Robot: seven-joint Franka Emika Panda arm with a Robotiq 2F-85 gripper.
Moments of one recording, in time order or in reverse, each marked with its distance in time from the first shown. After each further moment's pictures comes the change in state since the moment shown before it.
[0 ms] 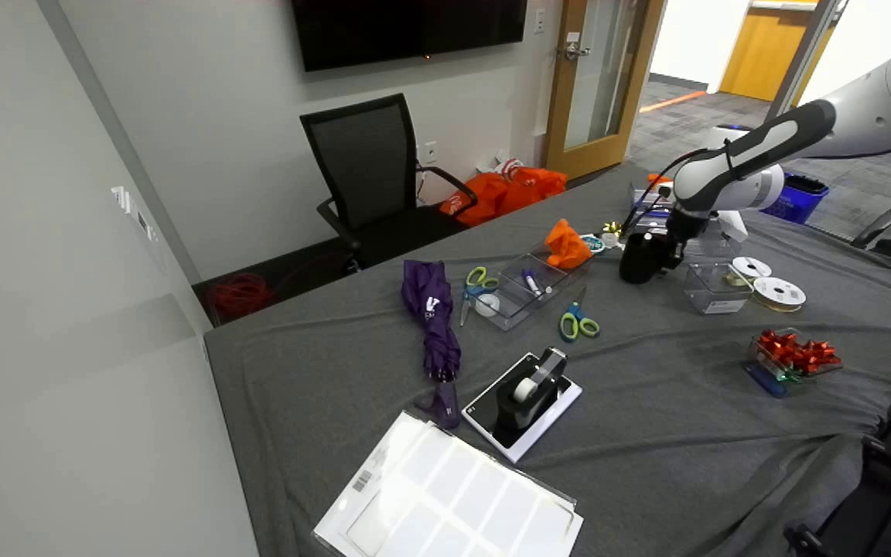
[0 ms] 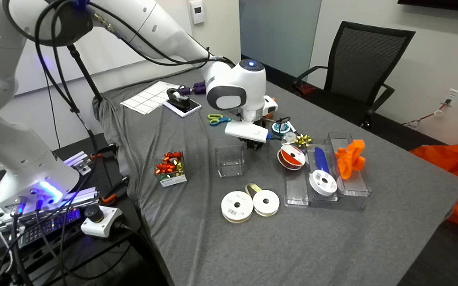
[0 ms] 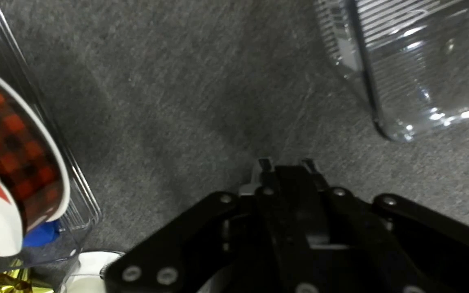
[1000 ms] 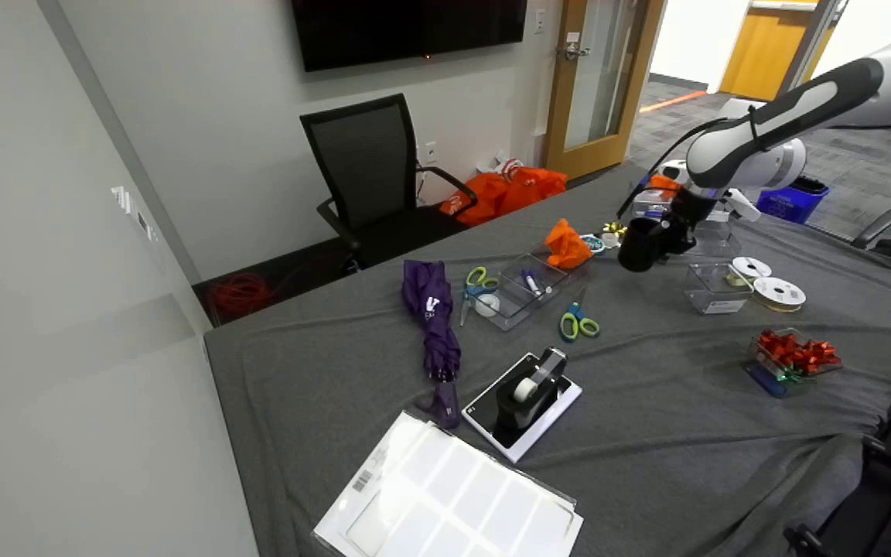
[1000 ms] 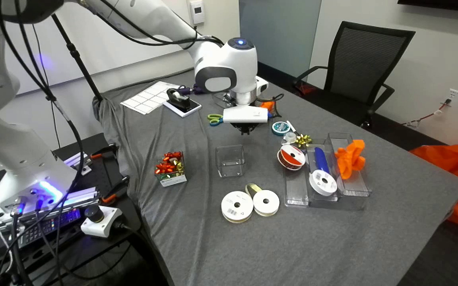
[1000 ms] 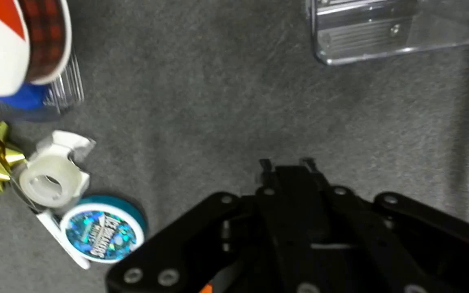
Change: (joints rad) arm -0.042 -0.168 0.081 -0.145 0.018 0.010 -0.275
